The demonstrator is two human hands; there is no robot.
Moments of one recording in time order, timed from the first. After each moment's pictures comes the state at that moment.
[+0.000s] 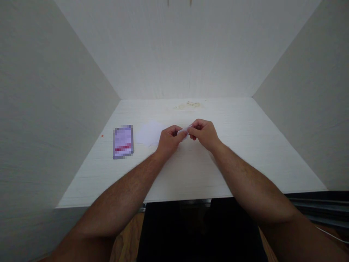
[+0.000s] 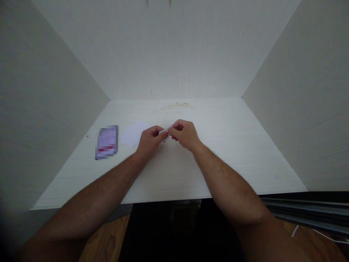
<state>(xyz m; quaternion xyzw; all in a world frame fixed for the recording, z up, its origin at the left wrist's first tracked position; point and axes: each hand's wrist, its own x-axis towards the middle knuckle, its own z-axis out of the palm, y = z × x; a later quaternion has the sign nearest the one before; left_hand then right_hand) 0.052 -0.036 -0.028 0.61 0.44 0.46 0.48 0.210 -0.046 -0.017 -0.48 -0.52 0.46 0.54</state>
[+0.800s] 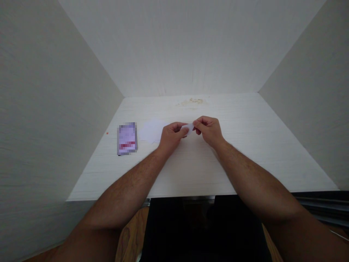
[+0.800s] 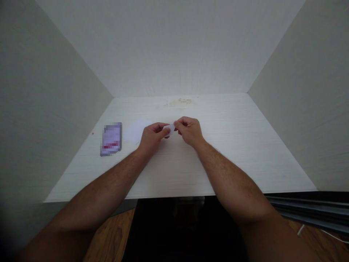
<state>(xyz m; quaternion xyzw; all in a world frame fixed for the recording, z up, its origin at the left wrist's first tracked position) 0.053 -0.034 -0.030 0.56 0.44 0.47 0.52 0.217 -0.045 -0.023 -0.50 -0.56 0.37 0.55</state>
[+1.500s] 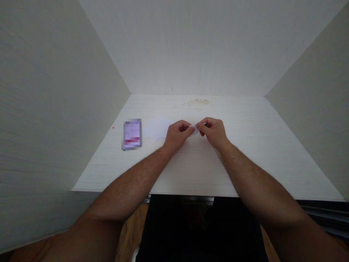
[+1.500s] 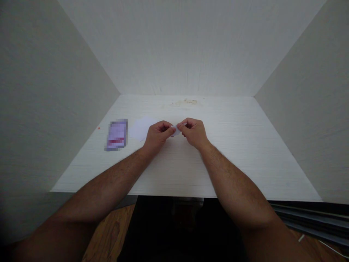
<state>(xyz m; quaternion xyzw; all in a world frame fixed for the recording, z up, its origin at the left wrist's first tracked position) 0.056 -0.036 -0.029 0.58 0.42 0.49 0.50 0.217 -0.046 -0.022 -0.50 -0.56 0.40 0.53</state>
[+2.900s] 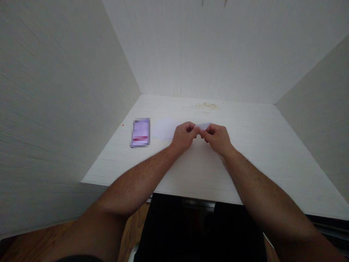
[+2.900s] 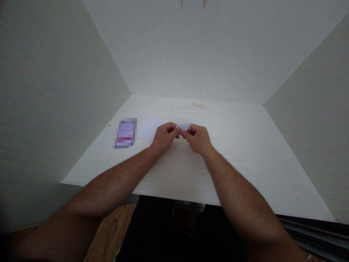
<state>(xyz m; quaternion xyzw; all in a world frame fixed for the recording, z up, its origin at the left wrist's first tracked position) 0.059 -0.036 -0.022 0.60 0.45 0.48 0.45 0.215 -0.049 -0.026 -0.53 -0.61 0.37 0.46</state>
